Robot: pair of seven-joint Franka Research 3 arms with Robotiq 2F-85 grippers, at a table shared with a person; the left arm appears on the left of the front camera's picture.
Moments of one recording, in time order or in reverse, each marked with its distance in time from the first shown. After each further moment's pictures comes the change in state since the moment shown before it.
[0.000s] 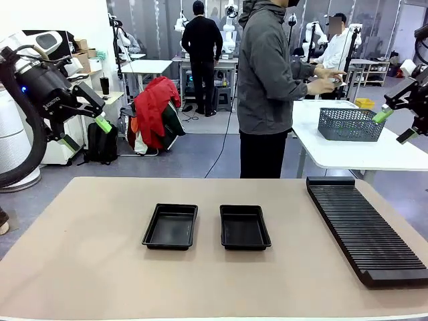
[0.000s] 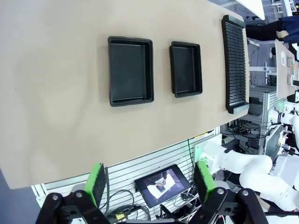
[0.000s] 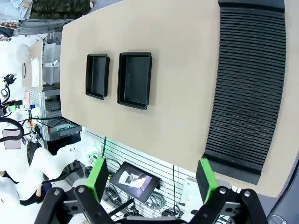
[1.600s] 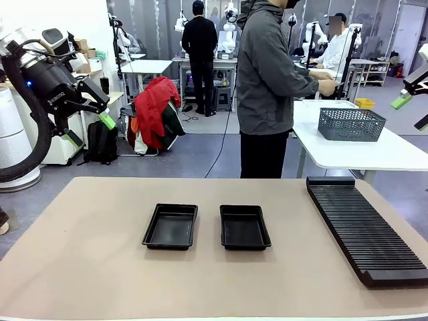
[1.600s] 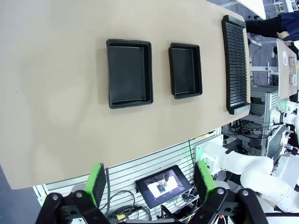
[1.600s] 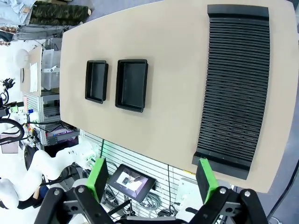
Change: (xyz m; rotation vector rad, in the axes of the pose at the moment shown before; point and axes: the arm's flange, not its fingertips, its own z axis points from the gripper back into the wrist) left arm 0.005 -0.009 0.001 0.014 0.000 -0.007; right arm -0.002 -0.001 0.043 -0.022 -0.043 0.008
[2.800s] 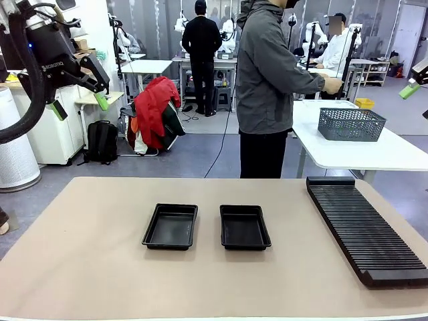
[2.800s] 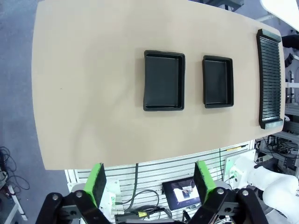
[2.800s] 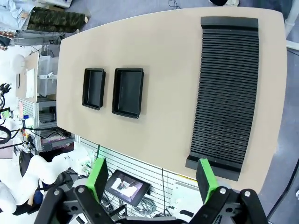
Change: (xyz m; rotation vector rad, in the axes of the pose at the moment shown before) left arm 0.000 -0.059 0.043 0.289 -0.050 0.004; right arm 0.001 0.005 0.027 -0.034 -0.051 0.016
